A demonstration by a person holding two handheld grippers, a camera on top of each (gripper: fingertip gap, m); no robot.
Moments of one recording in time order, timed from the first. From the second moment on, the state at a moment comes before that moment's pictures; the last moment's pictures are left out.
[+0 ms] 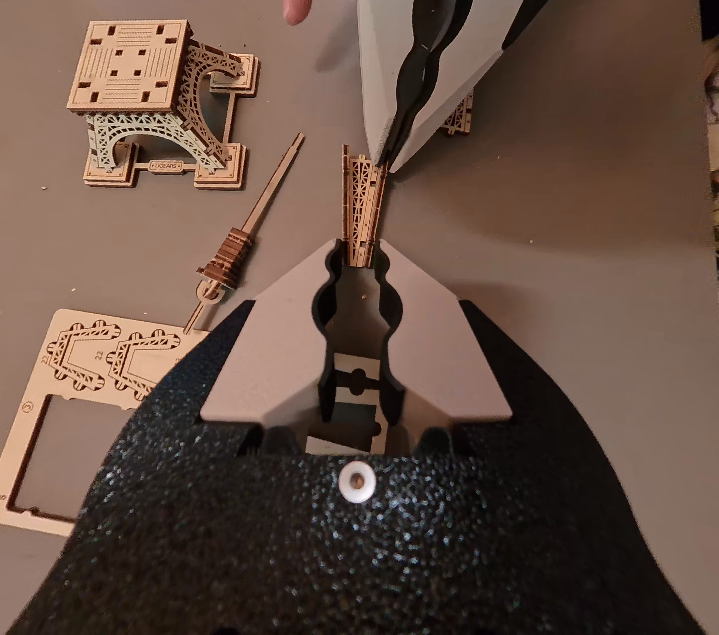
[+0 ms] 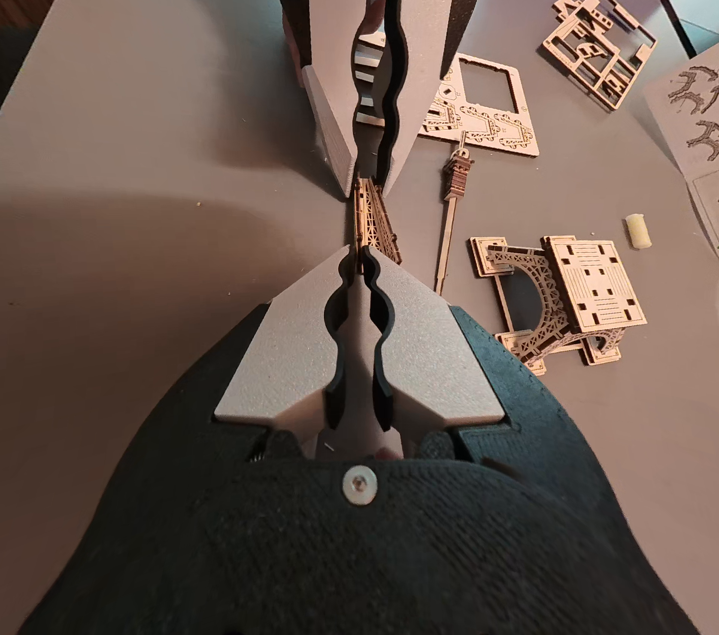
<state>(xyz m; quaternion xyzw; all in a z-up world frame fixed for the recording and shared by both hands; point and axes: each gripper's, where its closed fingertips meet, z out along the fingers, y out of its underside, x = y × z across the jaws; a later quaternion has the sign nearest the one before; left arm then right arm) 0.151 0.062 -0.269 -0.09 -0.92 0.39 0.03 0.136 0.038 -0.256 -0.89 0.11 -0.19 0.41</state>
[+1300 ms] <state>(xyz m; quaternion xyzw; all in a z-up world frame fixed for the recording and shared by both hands) 0.153 0.062 -0.269 -0.08 -0.92 0.39 0.03 0.138 0.038 -0.258 -0.89 0.10 -0.15 0.42</state>
